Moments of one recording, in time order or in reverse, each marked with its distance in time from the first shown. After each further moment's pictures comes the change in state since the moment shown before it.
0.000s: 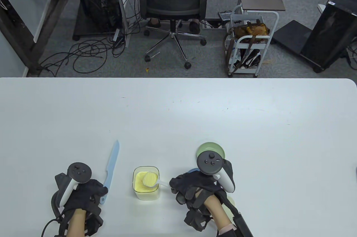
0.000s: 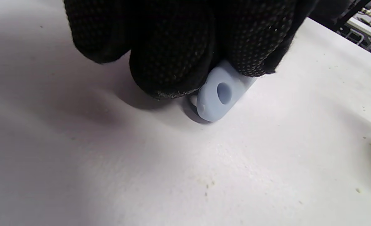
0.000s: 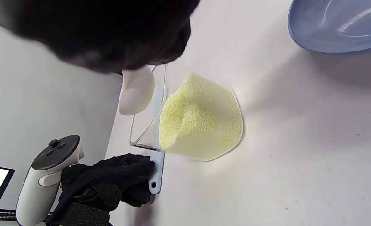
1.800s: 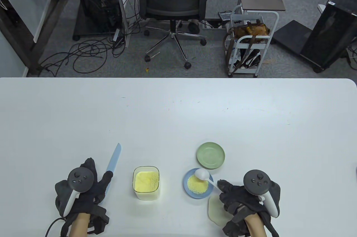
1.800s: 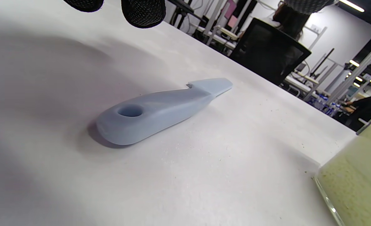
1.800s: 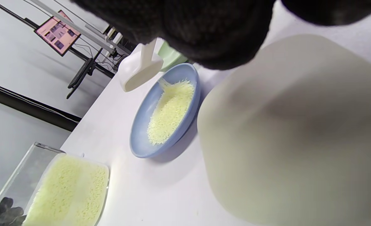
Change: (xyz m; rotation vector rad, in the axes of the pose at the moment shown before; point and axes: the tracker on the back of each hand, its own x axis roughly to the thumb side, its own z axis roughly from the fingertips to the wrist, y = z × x) left_hand 0.013 -0.001 0.019 0.250 -0.185 0.079; right_hand -0.092 -0.061 0.078 -0.315 0.167 0.086
